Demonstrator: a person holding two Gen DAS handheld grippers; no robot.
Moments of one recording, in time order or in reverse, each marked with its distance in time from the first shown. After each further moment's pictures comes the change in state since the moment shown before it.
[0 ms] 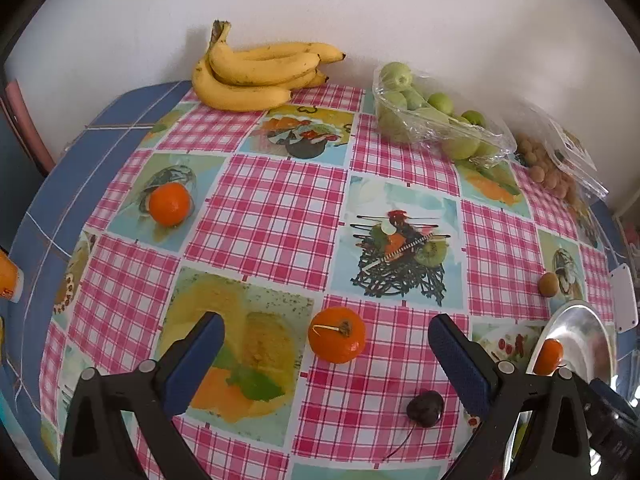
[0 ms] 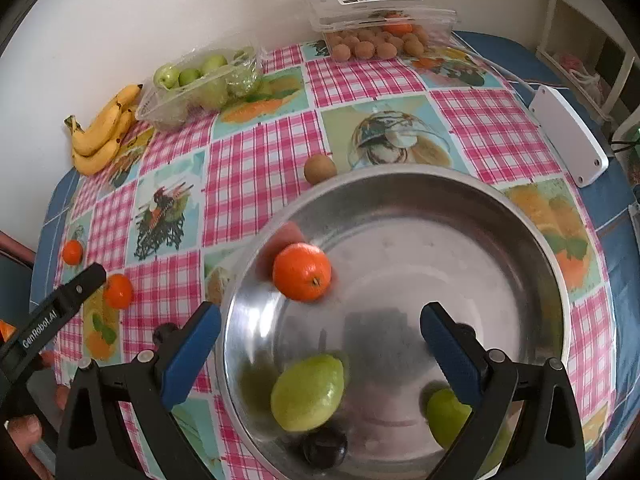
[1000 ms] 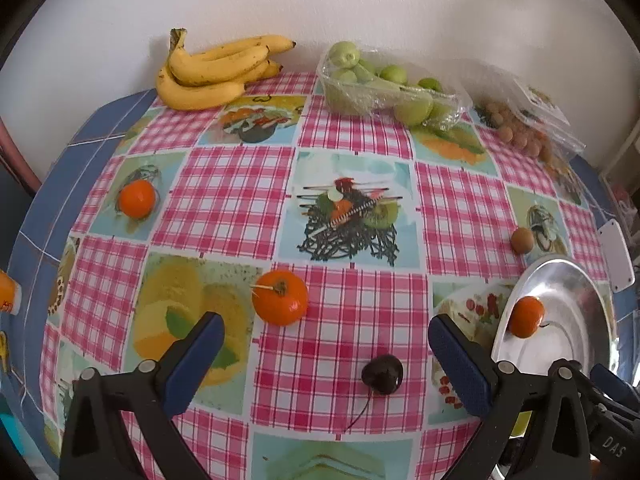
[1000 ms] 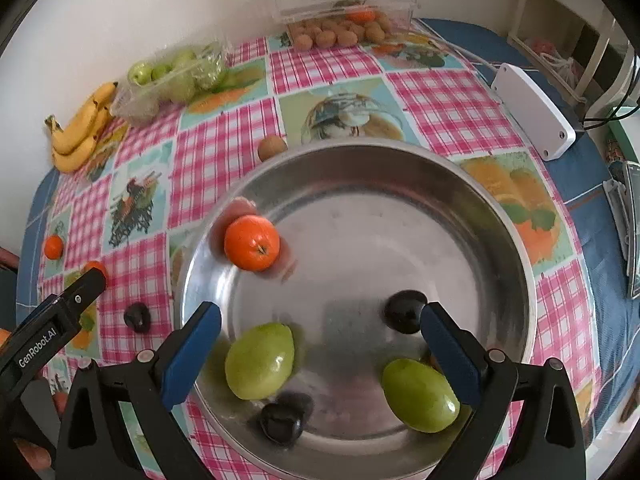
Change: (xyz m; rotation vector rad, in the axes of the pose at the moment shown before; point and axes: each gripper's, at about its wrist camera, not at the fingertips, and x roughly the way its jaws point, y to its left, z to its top) left arm -0.010 -0.037 -0.020 0.107 0.031 -0.018; right arm -0.011 -0.023 -0.016 0.037 0.020 -0.075
